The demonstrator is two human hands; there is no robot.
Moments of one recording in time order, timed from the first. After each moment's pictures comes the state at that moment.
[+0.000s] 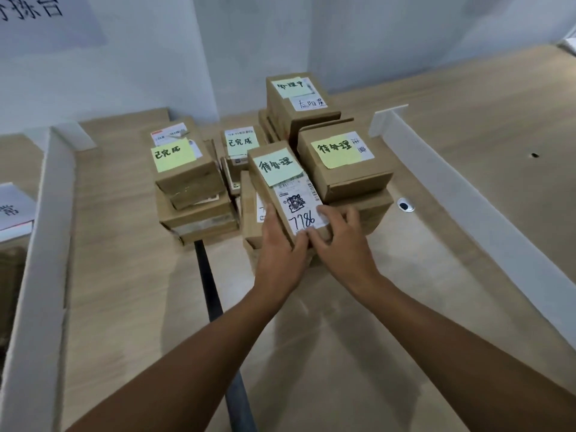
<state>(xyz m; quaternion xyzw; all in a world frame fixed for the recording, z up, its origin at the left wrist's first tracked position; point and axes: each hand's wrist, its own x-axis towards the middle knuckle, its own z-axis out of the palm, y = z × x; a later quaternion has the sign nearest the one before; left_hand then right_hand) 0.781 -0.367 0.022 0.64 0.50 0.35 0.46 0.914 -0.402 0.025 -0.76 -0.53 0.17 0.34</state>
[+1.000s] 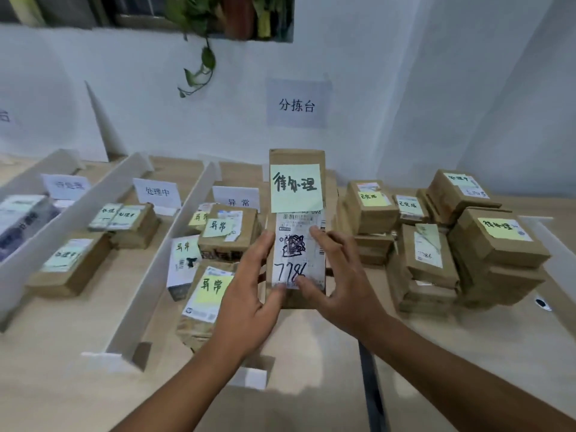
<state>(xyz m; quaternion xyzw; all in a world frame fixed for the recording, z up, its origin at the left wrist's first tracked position) 0.367 -0.543 0.152 0.66 0.51 0.50 0.25 0.564 -0.502 0.159 -0.40 -0.79 0.18 0.43</state>
